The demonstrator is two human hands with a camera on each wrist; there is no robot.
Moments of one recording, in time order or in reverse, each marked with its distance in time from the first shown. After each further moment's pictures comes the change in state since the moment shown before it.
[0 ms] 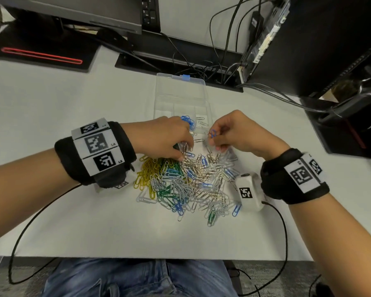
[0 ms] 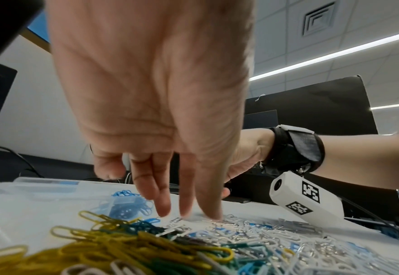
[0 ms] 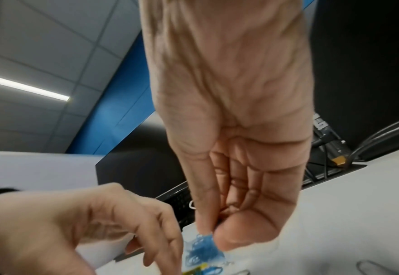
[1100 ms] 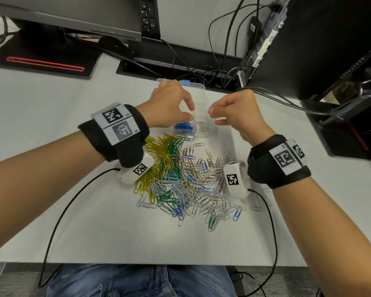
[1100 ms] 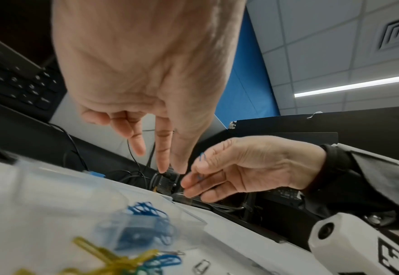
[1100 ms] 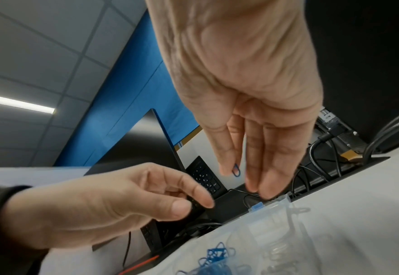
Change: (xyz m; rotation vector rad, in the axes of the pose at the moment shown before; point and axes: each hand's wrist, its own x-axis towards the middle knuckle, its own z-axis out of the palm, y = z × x) left_hand 0.040 -0.027 -0.027 -0.223 0.466 -0.350; right_hand 0.038 -0.010 -0.010 0.310 0.435 -0.019
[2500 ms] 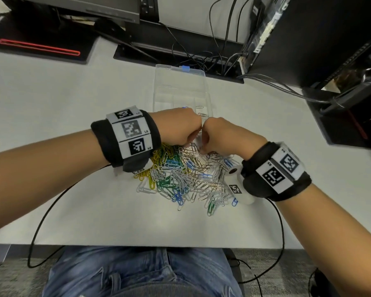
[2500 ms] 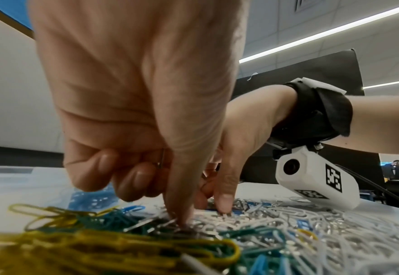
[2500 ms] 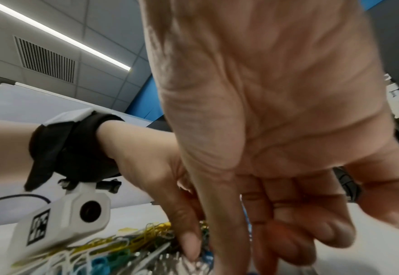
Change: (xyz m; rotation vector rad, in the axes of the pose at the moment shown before) left_hand -0.036 0.033 0.022 0.258 -0.438 0.264; right_hand -0.054 0.003 0.025 -0.942 -0.545 -0.084
